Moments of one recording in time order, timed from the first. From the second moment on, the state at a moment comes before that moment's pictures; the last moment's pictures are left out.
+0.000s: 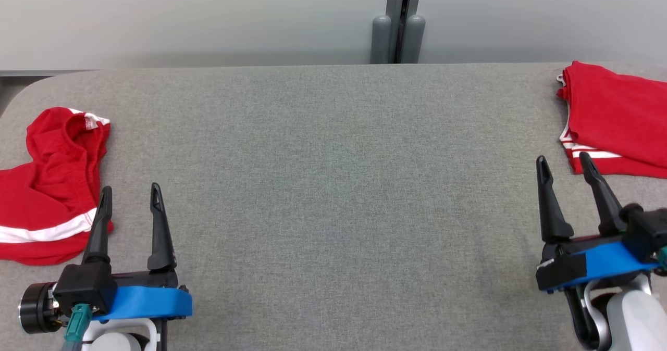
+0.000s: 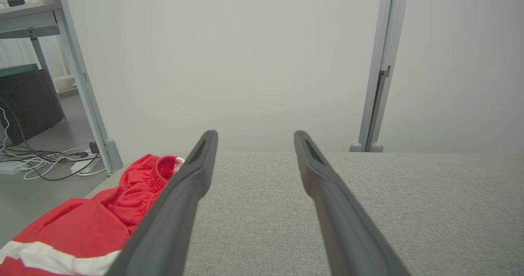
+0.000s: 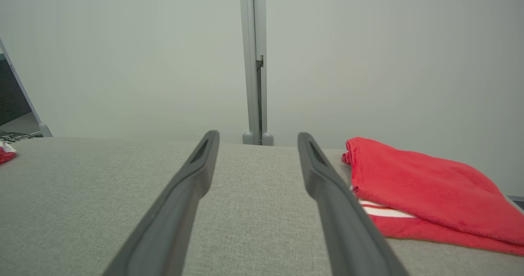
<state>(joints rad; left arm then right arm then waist) -0.08 0.08 0.06 0.12 -0.07 -0.06 -0.26 -0.20 -0.13 -0.05 0.16 0.16 0.13 -0.19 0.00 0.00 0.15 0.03</state>
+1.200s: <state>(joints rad) -0.07 0.07 0.06 0.15 -0.07 -0.06 -0.26 -0.08 -0.06 -0.09 0.05 0.11 0.13 -0.09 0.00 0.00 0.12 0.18</state>
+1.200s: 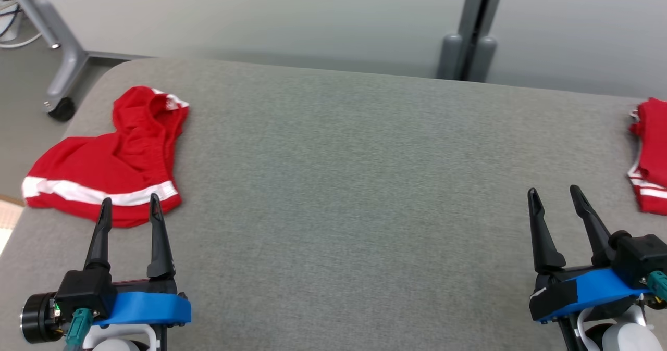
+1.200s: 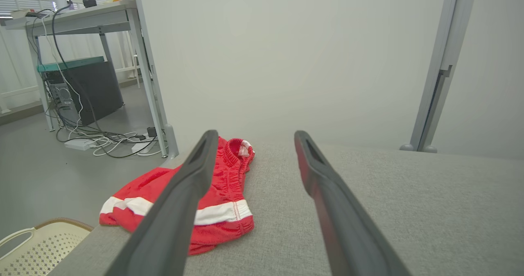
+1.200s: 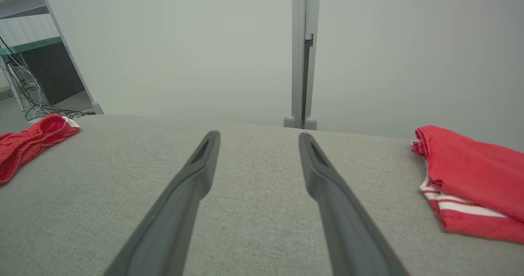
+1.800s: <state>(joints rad) -0.06 0.07 0.10 0.15 -0.09 -0.04 -0.26 -0.09 -0.08 -0.07 0.04 0.10 0.13 -0.05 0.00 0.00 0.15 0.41</state>
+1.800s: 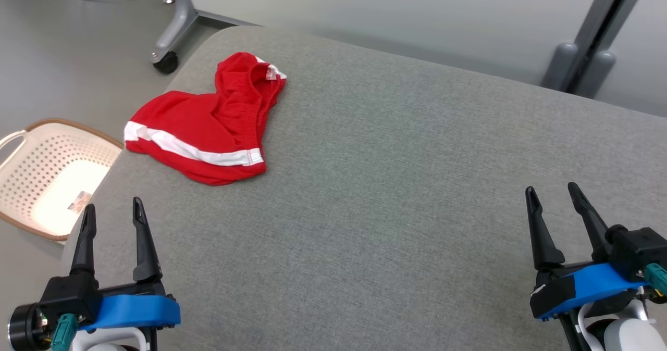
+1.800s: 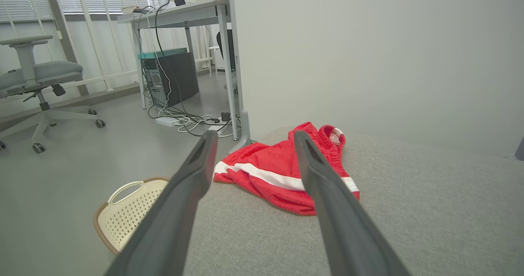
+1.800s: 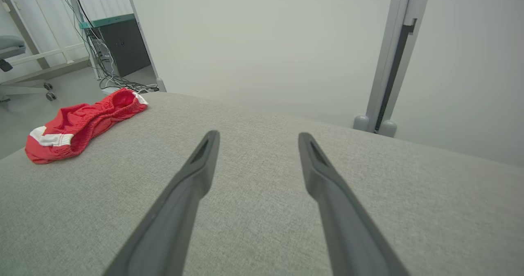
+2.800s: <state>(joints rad) -0.42 0.19 0.21 0.21 -0.12 -0.07 -0.26 -0.15 -0.15 -0.11 -0.11 0.07 0.13 0.01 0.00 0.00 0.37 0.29</state>
